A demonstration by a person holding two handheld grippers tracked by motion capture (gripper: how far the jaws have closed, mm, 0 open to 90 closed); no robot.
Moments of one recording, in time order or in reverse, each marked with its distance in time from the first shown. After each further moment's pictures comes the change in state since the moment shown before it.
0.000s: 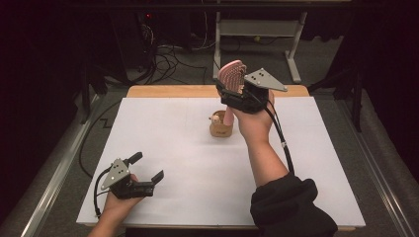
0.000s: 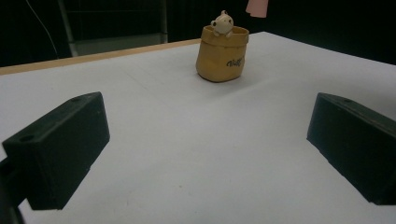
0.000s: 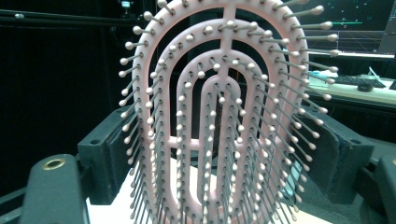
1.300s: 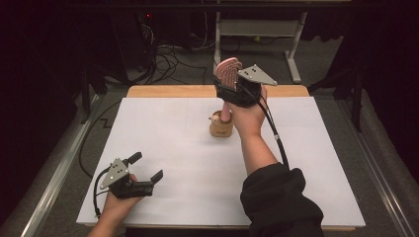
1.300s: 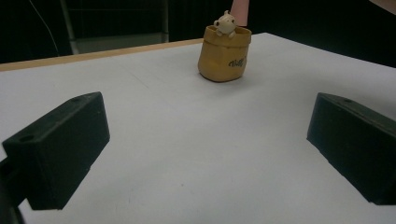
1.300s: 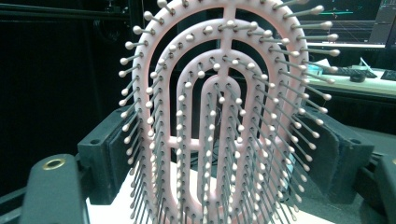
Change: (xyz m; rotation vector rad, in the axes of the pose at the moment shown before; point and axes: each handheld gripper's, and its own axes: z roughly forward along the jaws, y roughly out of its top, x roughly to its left) left arm 0.002 -0.001 -0.001 -0.003 0.004 -0.019; right arm -0.008 -0.013 0.034 0.020 -0.042 0.012
